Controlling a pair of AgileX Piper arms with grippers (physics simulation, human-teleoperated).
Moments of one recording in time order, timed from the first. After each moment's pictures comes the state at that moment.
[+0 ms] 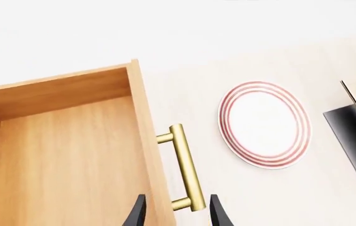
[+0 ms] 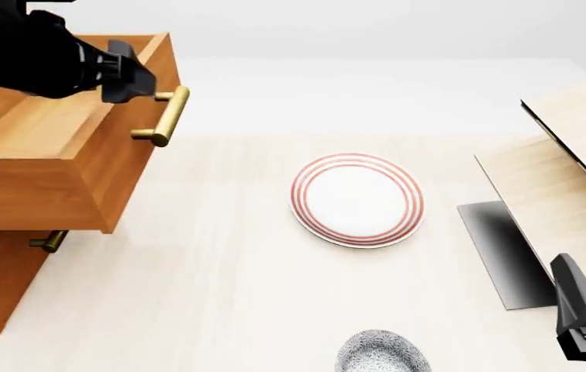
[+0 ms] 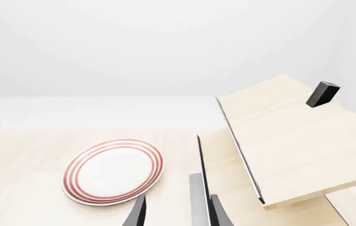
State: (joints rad) left arm -0.30 1.23 -1.31 0.80 -0.07; right arm 0.00 0.01 -0.01 0.00 0.00
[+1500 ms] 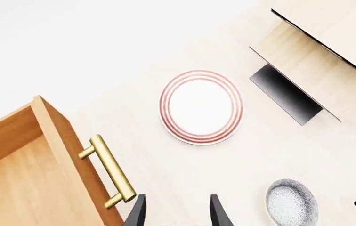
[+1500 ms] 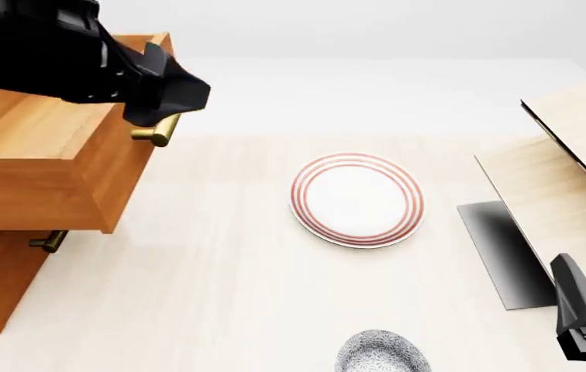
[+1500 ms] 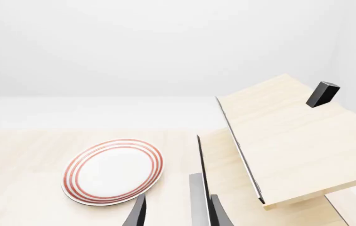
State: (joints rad) left arm -0.61 1.14 -1.35 0.88 0.05; right arm 0.00 0.01 -0.01 0.00 0.00
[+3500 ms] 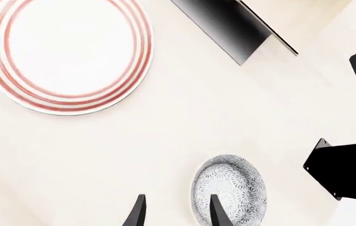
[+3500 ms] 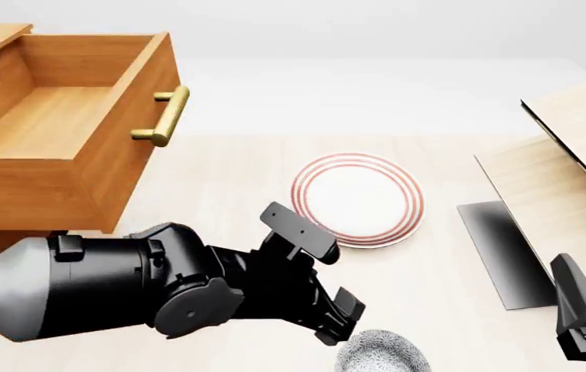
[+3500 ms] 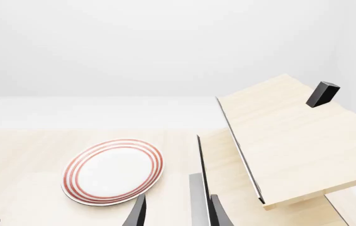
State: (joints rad) left arm -1.03 1.54 -0.86 0.19 -0.28; right arm 0.00 0.01 -0.01 0.00 0.00
